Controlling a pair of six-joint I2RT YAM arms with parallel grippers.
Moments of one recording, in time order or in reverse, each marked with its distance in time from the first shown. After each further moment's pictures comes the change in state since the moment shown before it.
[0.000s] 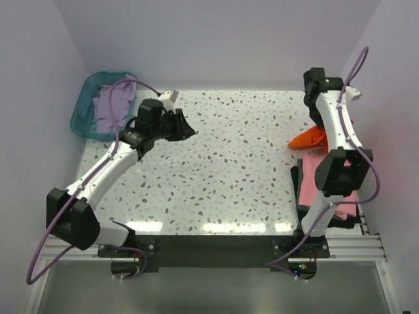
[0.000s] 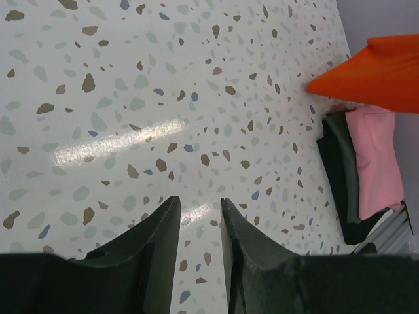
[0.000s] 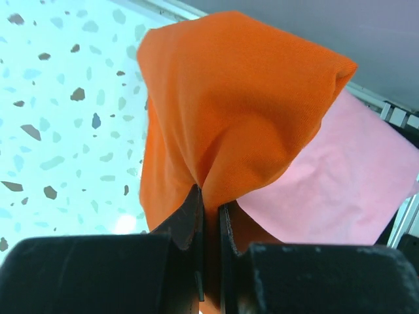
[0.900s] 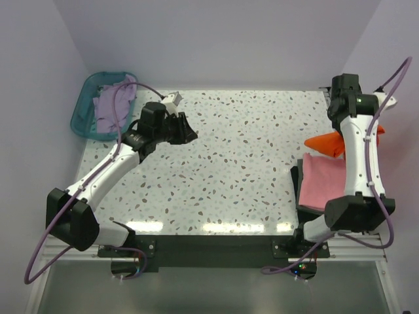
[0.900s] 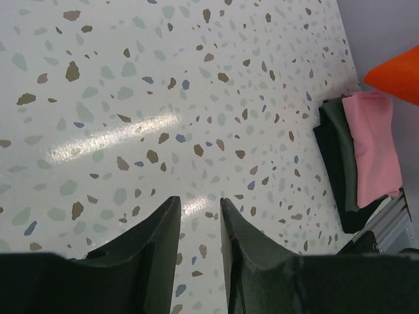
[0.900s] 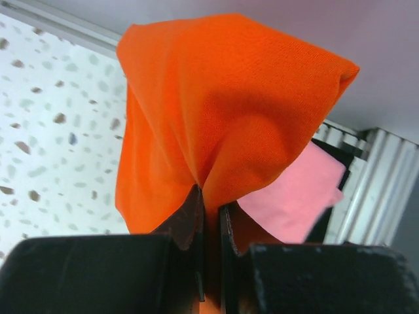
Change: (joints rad) left arm -0.022 -0.006 -0.019 0.009 0.011 0.000; right arm -0.092 -0.323 -0.083 0.006 0.023 -0.162
